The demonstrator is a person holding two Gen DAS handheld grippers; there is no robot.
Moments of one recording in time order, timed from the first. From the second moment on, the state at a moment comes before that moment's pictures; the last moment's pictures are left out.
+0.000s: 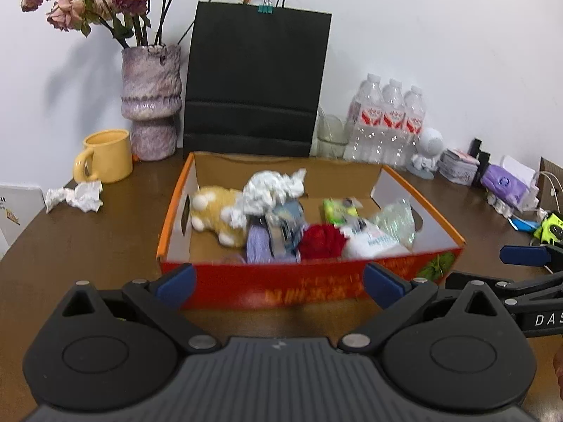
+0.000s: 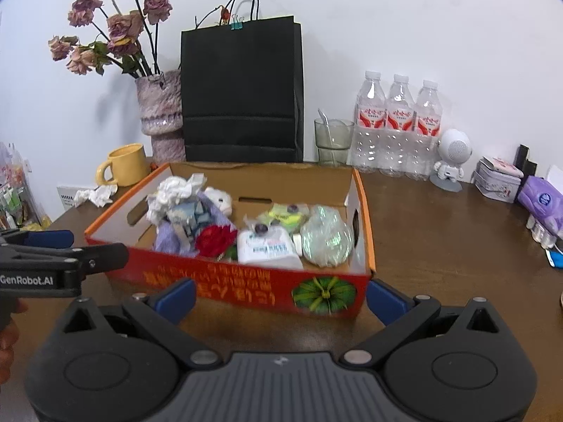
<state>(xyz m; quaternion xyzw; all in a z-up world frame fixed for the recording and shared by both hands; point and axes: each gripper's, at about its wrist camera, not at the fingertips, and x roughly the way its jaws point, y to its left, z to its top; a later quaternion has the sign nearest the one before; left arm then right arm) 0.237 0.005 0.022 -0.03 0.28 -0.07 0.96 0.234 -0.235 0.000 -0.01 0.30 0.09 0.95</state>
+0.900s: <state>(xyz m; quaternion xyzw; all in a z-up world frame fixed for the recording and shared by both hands) 0.212 -0.026 -0.045 -0.01 0.37 0.00 0.93 0.183 -0.271 -0.061 0.02 0.34 0.10 0.94</state>
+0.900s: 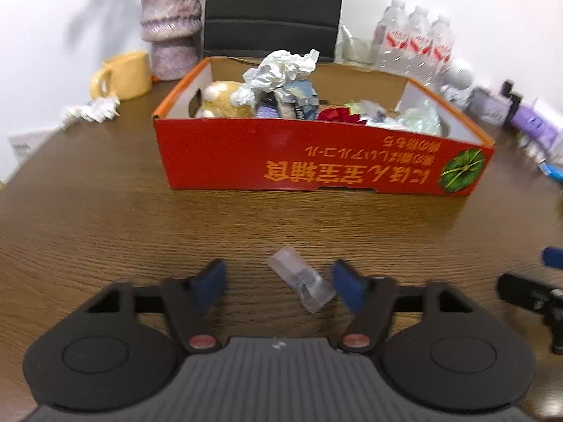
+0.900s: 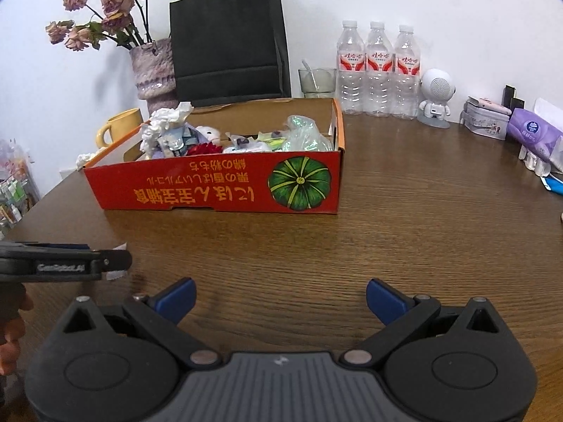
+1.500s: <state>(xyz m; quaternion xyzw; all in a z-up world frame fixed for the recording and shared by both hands) 0.194 -0.027 -0.039 0.01 0.33 -0.04 0.94 0.198 -0.268 -0.059 0.02 0.34 0.12 0.93</state>
